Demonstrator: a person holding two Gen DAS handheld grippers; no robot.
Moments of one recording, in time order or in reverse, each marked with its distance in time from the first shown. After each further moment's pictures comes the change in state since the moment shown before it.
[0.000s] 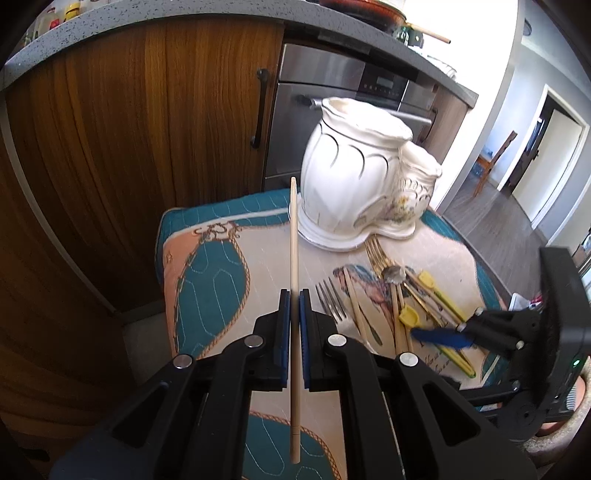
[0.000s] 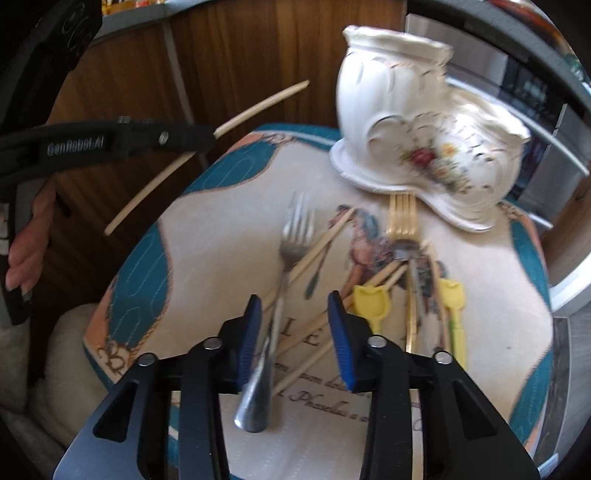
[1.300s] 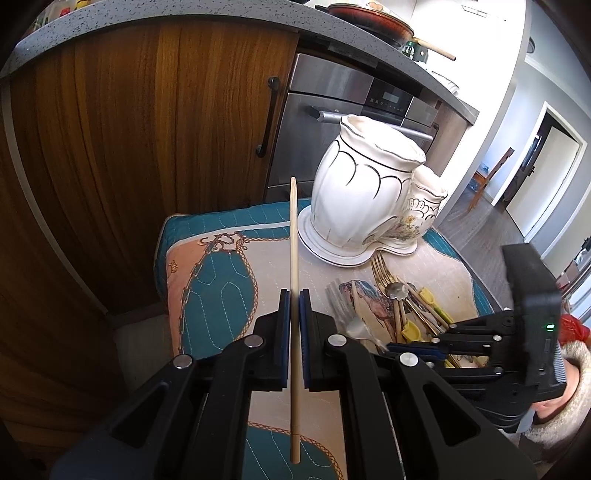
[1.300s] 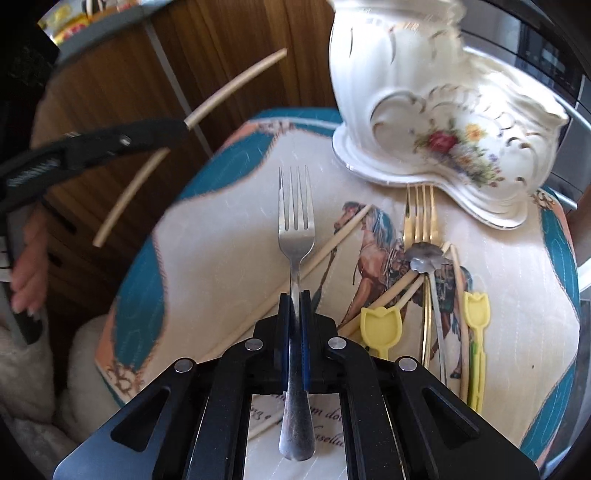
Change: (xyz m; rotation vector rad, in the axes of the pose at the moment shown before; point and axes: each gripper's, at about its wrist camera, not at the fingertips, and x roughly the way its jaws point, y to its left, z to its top) left arm 0.000 0.017 0.004 -0.043 -0.035 -0.029; right arm 0.078 -0.035 0.053 0.084 0.063 0.092
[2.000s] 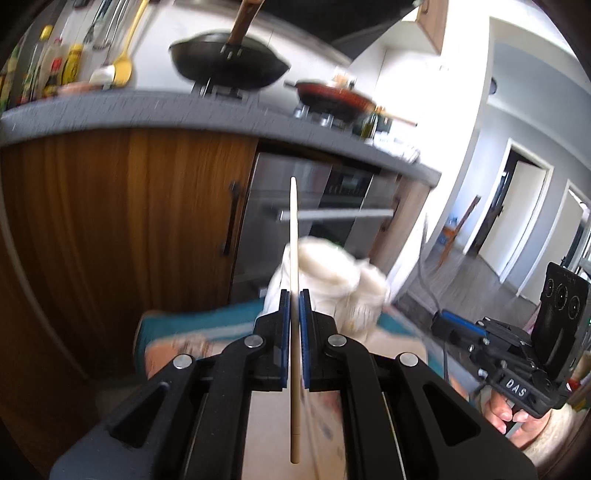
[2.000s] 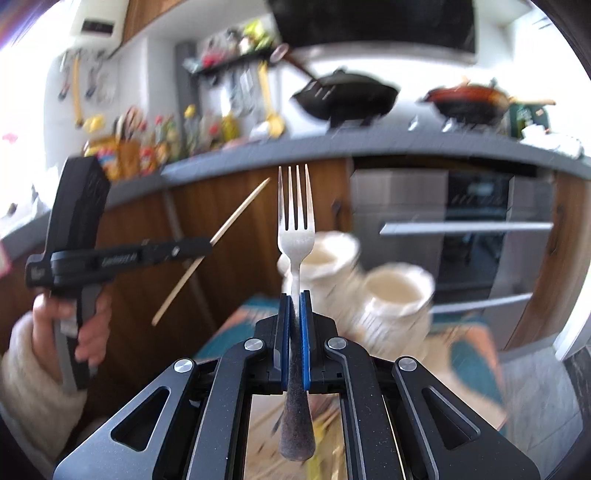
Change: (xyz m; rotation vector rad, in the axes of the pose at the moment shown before) left arm -0.048 -0.028 0.061 0.032 -0.307 -0.118; right arm -0.155 -0.027 0.021 0.019 -0.673 -0.065
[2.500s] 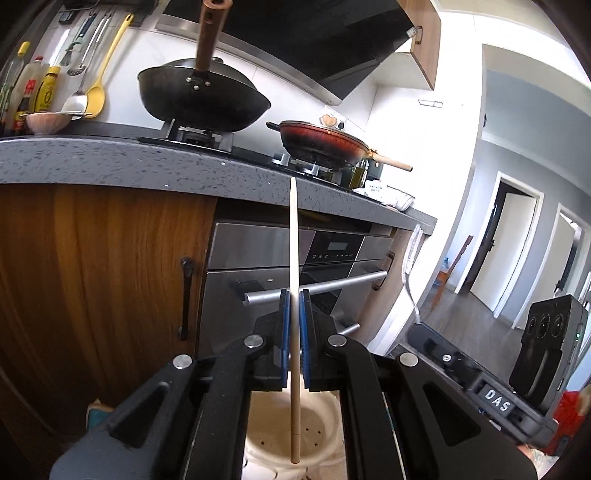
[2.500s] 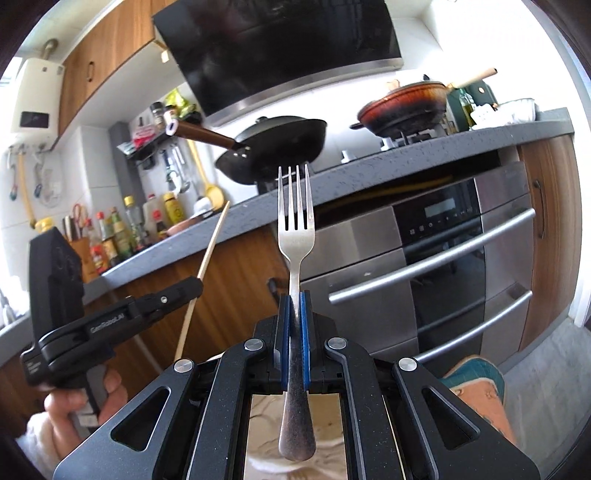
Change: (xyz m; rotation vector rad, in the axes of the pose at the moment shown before) left arm 0.096 -0.027 0.059 -0.002 -0.160 -0.039; right arm 0.051 -0.095 0.037 0.243 -0.199 -0.066
